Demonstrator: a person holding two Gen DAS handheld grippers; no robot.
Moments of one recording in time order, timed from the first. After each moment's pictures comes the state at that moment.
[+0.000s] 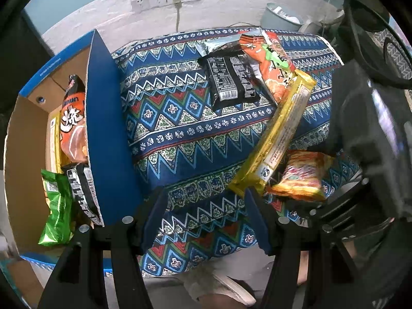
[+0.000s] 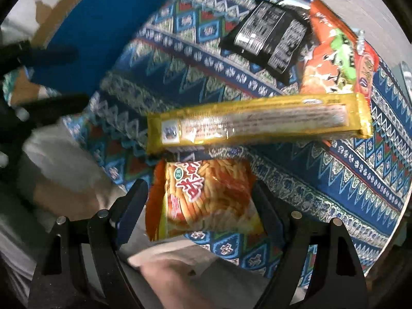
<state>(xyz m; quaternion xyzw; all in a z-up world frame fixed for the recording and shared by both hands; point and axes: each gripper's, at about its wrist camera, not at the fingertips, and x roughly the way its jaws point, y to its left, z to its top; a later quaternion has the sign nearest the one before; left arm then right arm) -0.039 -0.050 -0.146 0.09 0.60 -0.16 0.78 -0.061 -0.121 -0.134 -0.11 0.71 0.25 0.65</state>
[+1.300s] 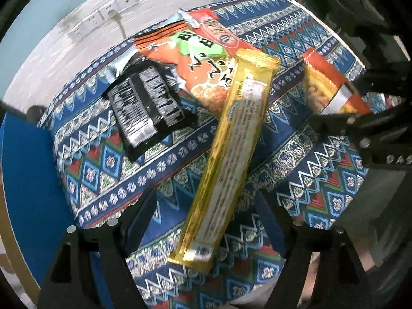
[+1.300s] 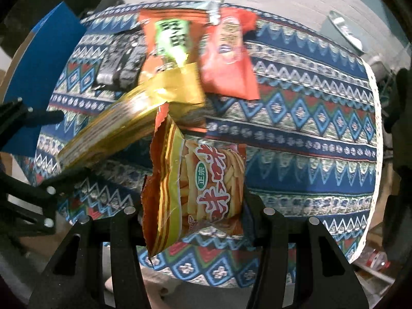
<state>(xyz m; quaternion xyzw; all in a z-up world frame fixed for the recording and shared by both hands) -0.004 -0.181 -0.196 0.22 0.59 -0.23 0.74 -0.005 -0.298 -0.114 -0.01 0.68 0.08 0.73</state>
